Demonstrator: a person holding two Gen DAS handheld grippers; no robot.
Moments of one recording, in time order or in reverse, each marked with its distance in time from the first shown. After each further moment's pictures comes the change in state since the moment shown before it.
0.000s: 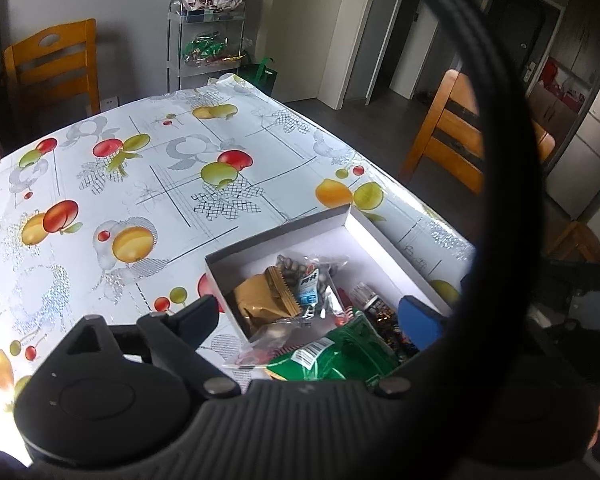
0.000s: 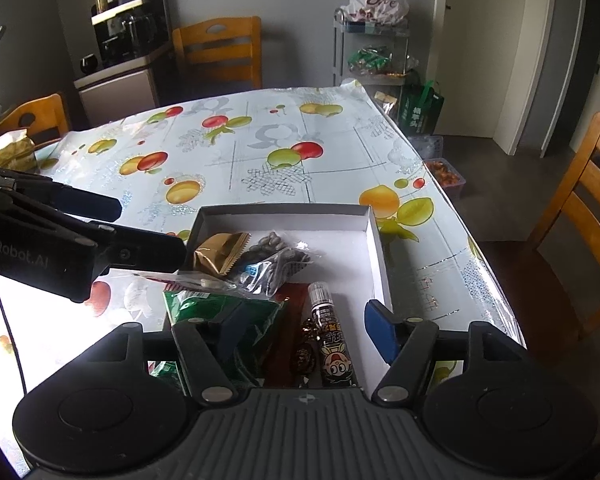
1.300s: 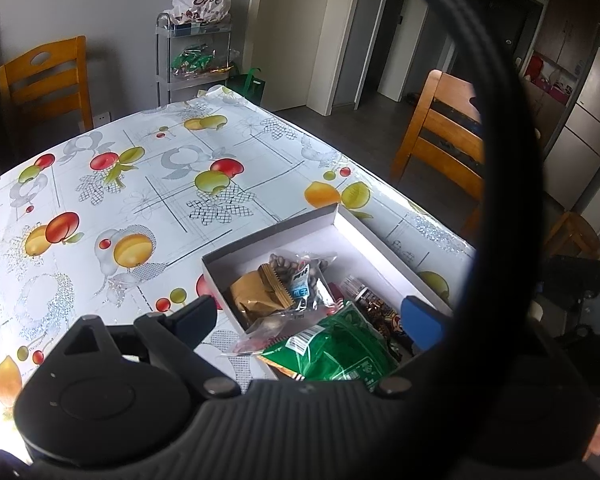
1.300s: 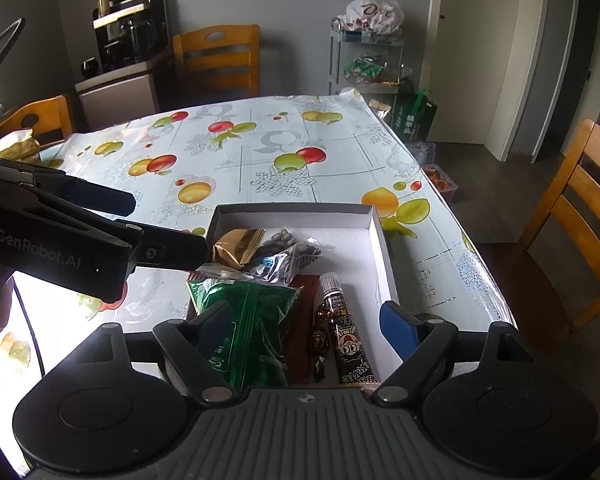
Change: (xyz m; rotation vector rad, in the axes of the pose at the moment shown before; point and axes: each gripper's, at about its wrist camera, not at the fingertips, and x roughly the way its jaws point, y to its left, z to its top) left arm -0.019 -0.009 -0.012 0.061 -0.023 -0.009; right arm -0.030 0.017 -0.012 -0.001 -0.022 -0.026
